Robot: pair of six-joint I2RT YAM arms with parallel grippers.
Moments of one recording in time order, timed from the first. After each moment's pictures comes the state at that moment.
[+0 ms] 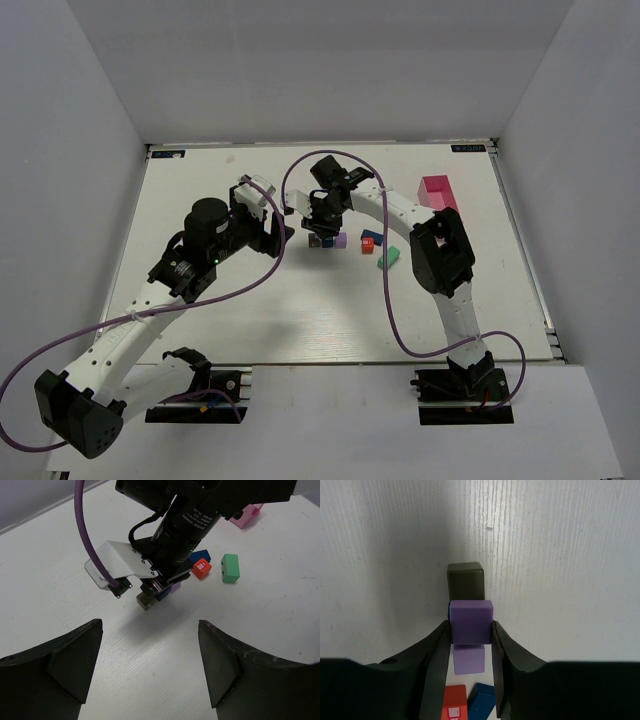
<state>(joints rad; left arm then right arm) -0.53 0.97 0.91 -0.22 0.17 0.02 0.69 2.18 1.86 -0.83 -0.33 -0.90</state>
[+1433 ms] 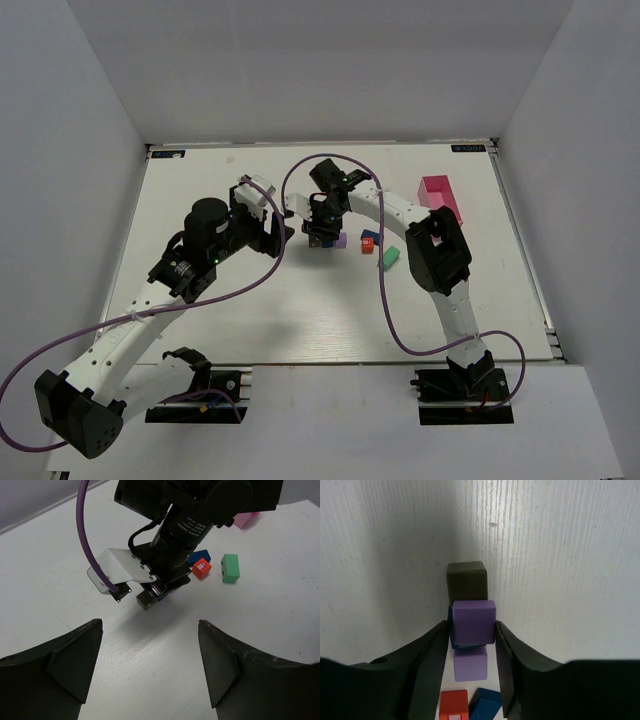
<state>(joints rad) -0.53 0.97 0.91 -0.22 0.17 0.02 0.69 2.21 1.86 -0.83 -0.32 -0.90</state>
